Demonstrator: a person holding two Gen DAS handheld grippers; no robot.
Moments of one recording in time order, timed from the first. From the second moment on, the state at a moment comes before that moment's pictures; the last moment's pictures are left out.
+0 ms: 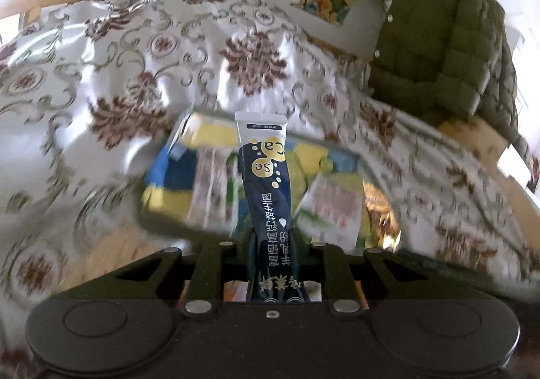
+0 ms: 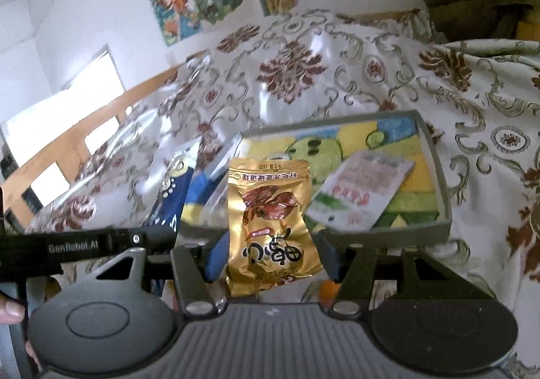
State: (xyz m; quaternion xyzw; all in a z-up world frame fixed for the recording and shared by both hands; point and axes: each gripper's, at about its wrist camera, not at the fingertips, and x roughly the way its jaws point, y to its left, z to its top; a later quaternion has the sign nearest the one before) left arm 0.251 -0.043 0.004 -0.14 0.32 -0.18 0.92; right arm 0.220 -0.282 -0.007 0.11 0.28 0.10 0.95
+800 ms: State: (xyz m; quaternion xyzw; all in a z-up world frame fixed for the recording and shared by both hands) left arm 0.380 -0.110 -0.034 -0.14 0.34 -0.15 0.92; right arm 0.326 -0.332 -0.040 0.20 0.28 0.03 0.94
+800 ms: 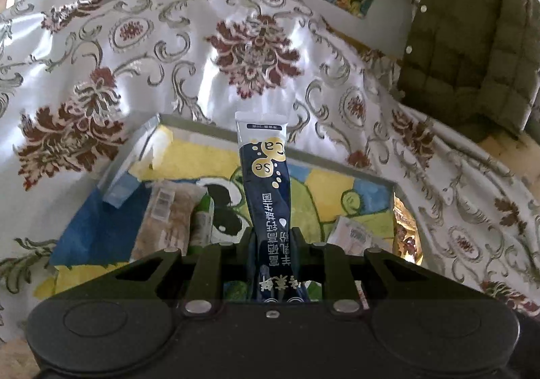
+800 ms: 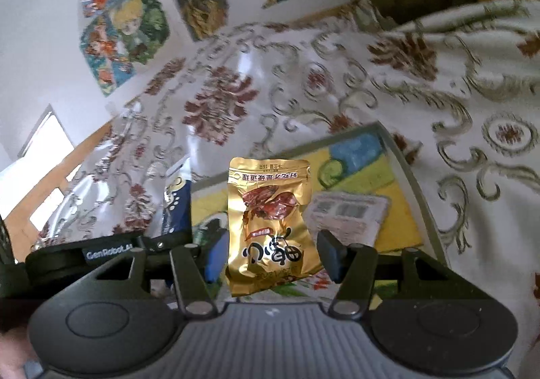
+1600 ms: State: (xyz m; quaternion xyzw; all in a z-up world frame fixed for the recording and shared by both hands) left arm 0.389 -0.101 -0.052 -0.15 0.40 -0.11 0.90; right arm 0.339 -0.333 -0.058 0.20 0.34 0.00 0.92
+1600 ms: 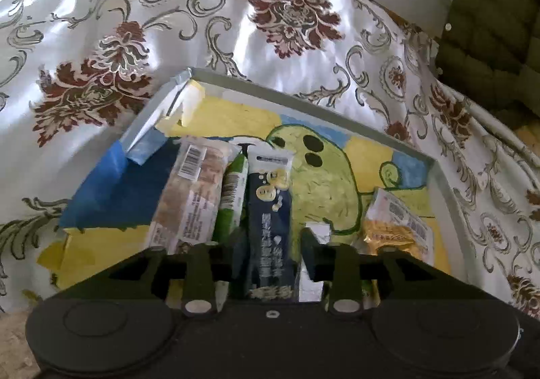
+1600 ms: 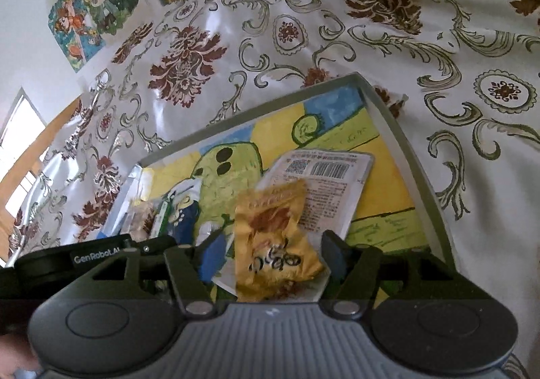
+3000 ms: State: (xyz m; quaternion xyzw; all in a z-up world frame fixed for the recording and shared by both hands) left arm 0.095 -0.020 0.032 -0.02 0.24 -0.08 0.97; right arm 0.072 -0.261 0.035 0.02 0.18 -0.01 0.98
